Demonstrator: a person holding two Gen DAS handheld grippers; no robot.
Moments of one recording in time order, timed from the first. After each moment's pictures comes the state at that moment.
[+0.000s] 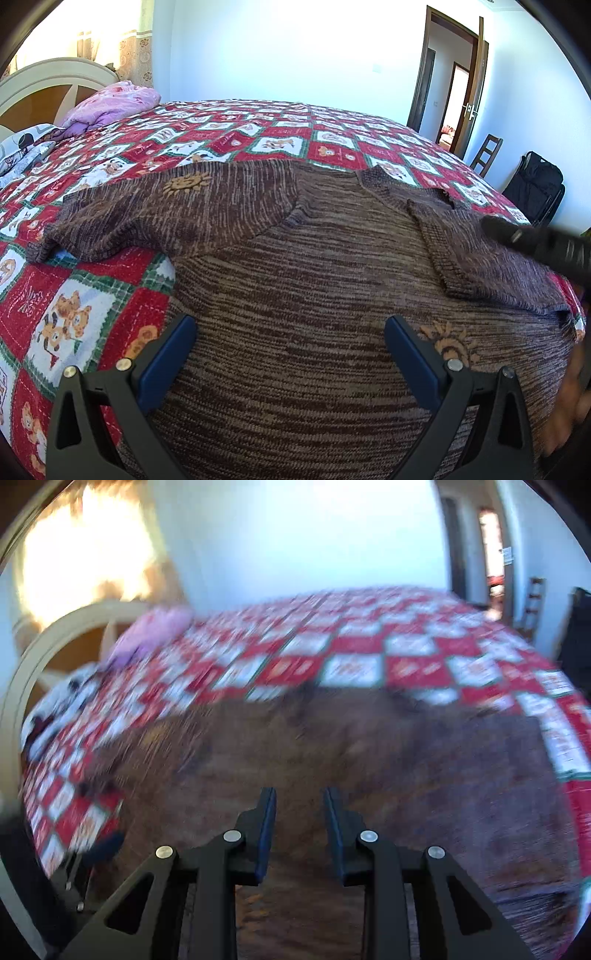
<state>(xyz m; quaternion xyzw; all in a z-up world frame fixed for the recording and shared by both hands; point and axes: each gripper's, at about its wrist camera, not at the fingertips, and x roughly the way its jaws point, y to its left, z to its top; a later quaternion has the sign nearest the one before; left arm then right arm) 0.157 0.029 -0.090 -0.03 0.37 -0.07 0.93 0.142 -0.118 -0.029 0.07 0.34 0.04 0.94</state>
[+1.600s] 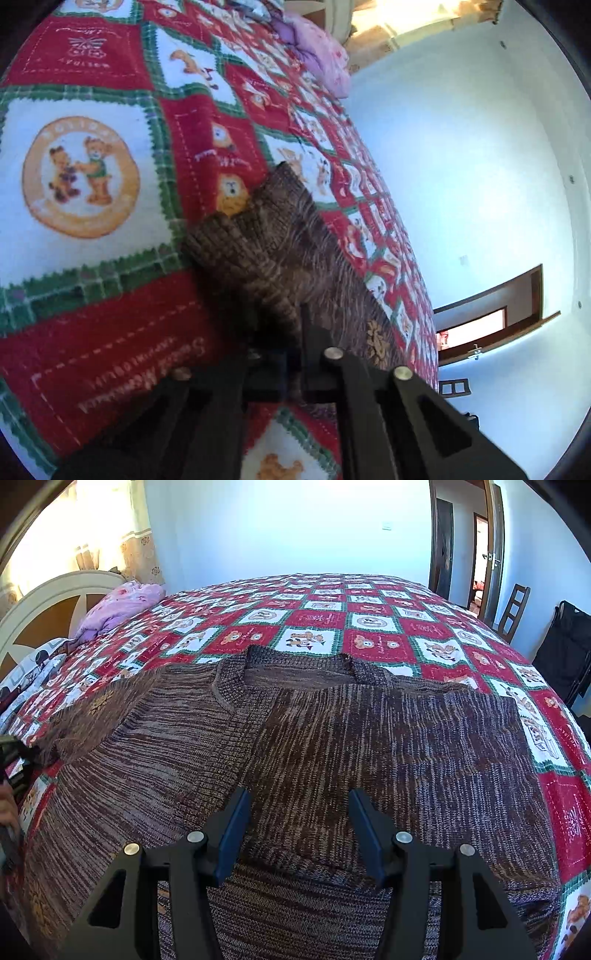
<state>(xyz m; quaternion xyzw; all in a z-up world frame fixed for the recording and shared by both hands) 0.192 0.276 -0.123 -0.50 0.28 0.05 0.81 0.149 -0.127 -0.065 0.02 0.38 0.00 0.92</state>
